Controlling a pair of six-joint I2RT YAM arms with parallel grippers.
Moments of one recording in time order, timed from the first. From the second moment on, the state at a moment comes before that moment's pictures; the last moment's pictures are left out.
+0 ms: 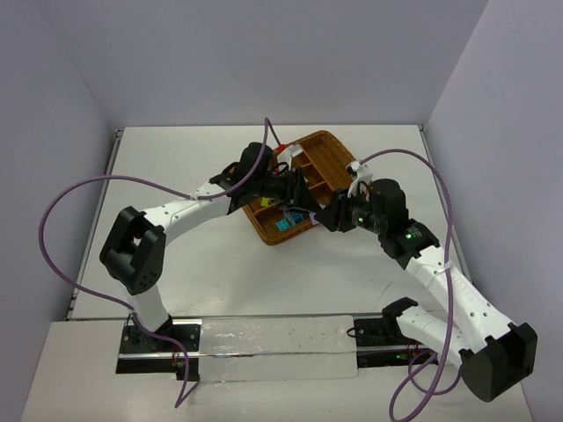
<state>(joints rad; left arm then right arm) -0.72 1.77 1.33 -0.04 0.75 -0.84 0.43 0.91 0.78 -0.30 -0.33 0.32</state>
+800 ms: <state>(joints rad) -0.73 1.77 1.33 -0.07 0.66 -0.85 0.43 0.91 0.79 -0.33 -0.26 0.32</state>
